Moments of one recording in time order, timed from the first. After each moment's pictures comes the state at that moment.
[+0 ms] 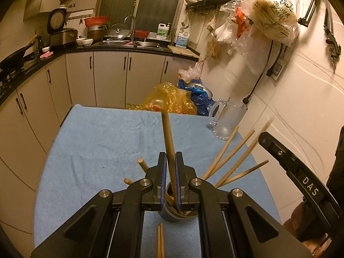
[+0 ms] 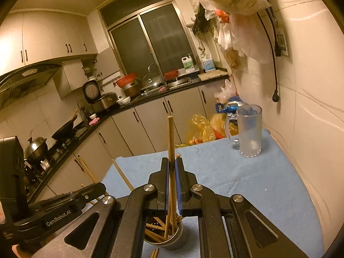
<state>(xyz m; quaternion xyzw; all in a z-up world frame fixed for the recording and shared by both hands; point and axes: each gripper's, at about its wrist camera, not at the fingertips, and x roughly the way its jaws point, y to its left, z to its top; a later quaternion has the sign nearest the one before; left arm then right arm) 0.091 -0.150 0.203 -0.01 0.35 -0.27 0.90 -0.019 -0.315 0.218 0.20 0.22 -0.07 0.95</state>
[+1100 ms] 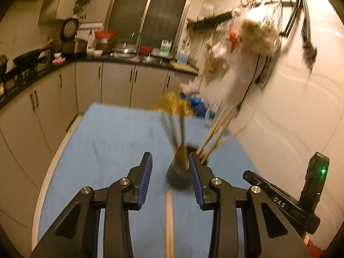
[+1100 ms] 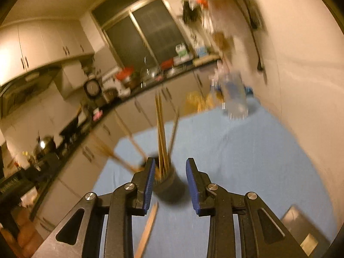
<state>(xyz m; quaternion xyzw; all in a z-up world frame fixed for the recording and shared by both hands) -0.024 -0.058 0.181 -0.04 0.31 -0.26 0.91 -0.126 -0.293 0.142 0.25 0.26 -0.05 0.93</state>
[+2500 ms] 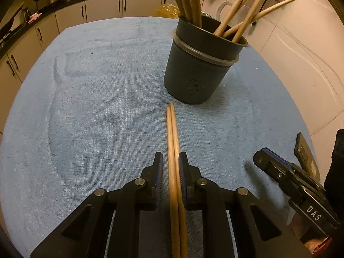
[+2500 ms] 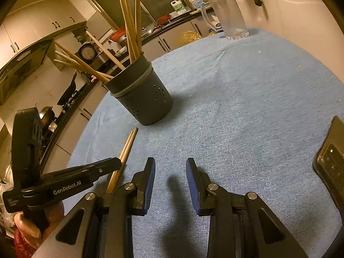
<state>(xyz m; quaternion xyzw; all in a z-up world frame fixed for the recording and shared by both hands) 0.015 -0.121 0.029 0.06 0.50 -0.27 0.82 -0.125 -0.280 0.025 0.29 0.36 -0.01 0.89</state>
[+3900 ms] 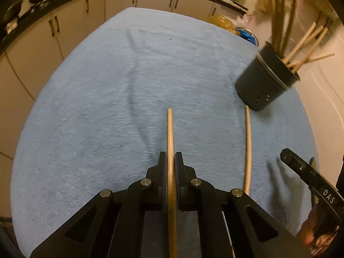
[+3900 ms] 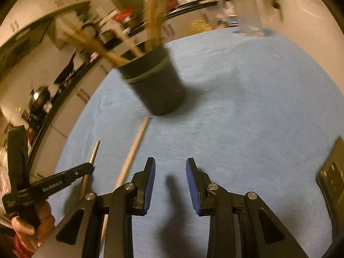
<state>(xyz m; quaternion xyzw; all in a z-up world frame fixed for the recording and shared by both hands) 0.005 -0.039 0.039 -0.03 0.52 -0.15 0.84 -0.081 -0.245 0.043 0.23 0.43 0.01 0.87</state>
